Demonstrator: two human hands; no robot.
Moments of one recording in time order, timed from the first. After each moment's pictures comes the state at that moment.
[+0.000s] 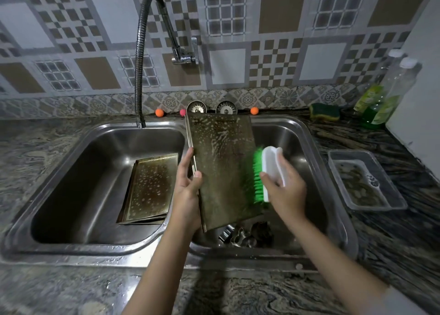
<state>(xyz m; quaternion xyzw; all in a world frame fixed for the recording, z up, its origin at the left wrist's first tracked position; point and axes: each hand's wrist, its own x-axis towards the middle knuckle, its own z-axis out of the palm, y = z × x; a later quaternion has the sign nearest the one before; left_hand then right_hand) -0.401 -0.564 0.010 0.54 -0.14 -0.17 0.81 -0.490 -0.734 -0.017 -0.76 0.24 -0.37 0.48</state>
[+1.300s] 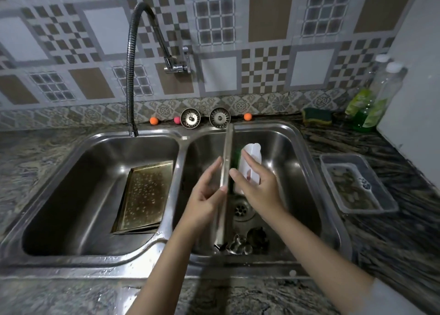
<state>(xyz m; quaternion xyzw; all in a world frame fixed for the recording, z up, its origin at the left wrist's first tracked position) -0.410 -0.584 0.008 0.67 -0.30 -0.20 0.65 -0.470 -0.722 0.002 -0.72 0.15 -0.26 0.63</state>
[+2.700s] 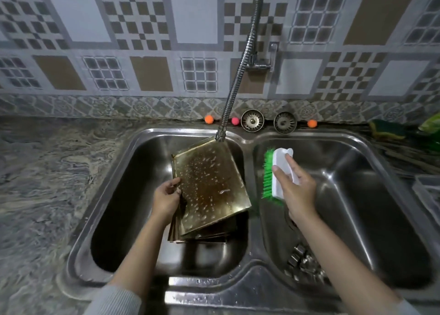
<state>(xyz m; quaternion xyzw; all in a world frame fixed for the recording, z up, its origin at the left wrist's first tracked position) -0.188 -0.384 -0.049 0.77 0.03 -0.15 0.62 -0.333 -0.612 -0.003 -0.63 0.31 -0.34 0.63</state>
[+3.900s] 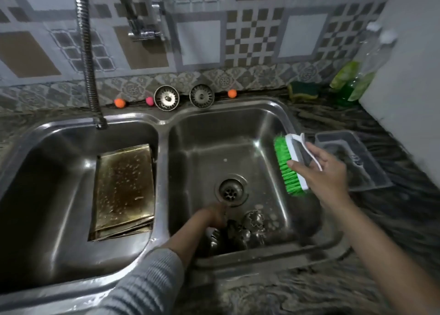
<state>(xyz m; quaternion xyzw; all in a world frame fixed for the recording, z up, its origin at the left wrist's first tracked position) -0.350 -0.623 -0.119 0.80 -0.40 -0.44 0.00 -0.512 -0.799 -0.012 -0.66 0.39 -0.33 0.55</state>
